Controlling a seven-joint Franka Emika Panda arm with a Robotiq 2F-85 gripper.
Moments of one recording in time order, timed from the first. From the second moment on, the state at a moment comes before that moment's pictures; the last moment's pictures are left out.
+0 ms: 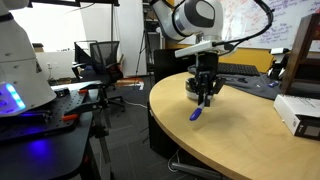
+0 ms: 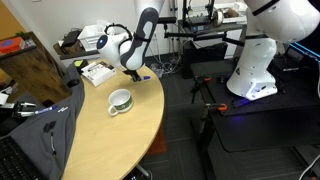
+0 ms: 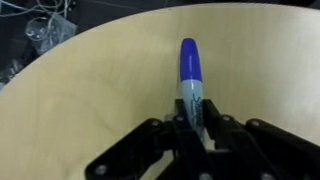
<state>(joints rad) -0.08 0.72 -0.15 -1.85 -0.42 2.34 -0.17</state>
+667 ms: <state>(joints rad) -0.11 0.68 -0.16 -1.83 -0.40 2.37 -0.17</state>
